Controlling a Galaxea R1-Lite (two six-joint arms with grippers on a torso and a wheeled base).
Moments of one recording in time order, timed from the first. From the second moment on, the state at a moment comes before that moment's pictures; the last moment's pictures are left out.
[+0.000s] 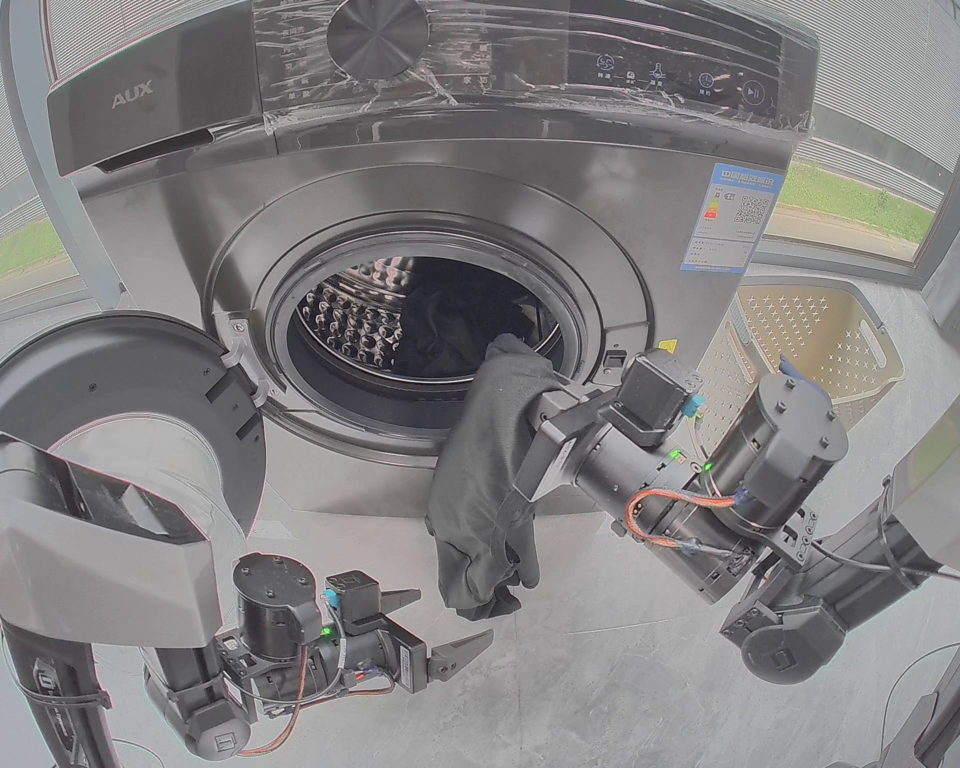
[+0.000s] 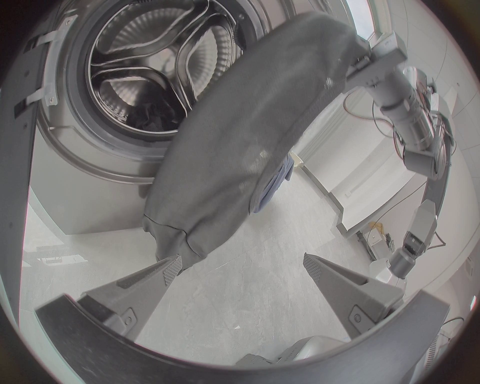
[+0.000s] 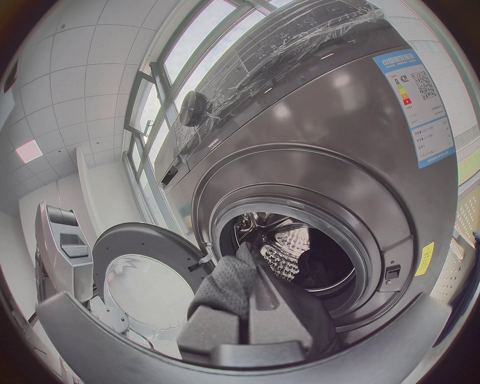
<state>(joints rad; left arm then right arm) -0.63 2.14 -0.25 -1.55 -0.21 -0.20 0.83 1.94 -0.78 -1.47 -0.09 0.11</state>
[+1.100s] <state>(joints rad) -0.58 2.43 -0.66 -1.55 -0.05 -0.17 0.85 1.99 -0.85 -1.47 -0.12 0.11</state>
